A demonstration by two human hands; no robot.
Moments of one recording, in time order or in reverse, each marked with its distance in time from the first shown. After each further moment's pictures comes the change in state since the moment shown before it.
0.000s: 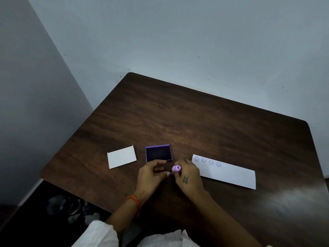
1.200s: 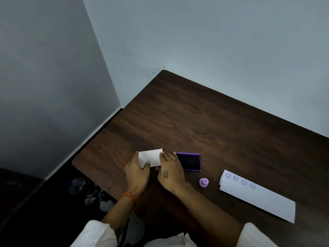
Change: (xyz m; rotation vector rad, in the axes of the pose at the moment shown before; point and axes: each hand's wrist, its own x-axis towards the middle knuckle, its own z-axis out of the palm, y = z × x) left_hand 0.015 -0.021 -0.095 0.154 0.479 -0.194; right_hand 0.049 -0.100 0.085 -0.296 -0.347 -0.289
